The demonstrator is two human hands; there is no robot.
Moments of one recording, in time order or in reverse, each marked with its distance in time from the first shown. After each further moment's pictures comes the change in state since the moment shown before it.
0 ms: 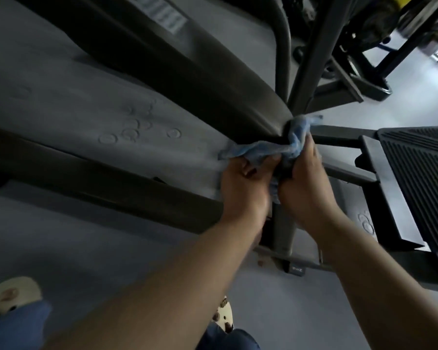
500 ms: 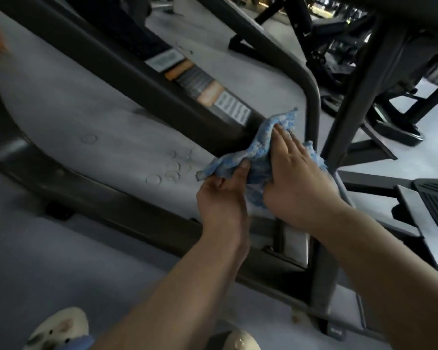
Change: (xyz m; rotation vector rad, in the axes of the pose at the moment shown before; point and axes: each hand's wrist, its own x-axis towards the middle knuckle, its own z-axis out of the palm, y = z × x) left_hand 0.023 0.086 -0.060 -0.257 0.157 0.040; right_hand 0.039 -0.120 0.004 -0.450 -0.287 -0.214
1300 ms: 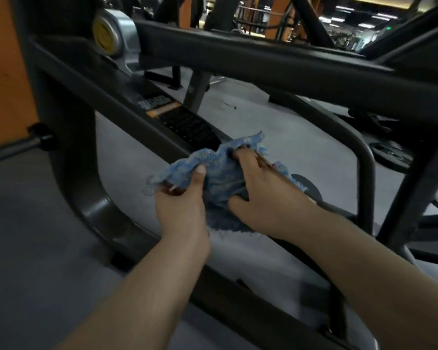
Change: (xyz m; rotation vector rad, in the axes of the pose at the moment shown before) left_hand 0.057 0.156 -0.041 0.124 0.376 0.343; right_hand 0.088 -0.110 -0.034 0.152 0.030 -0.402
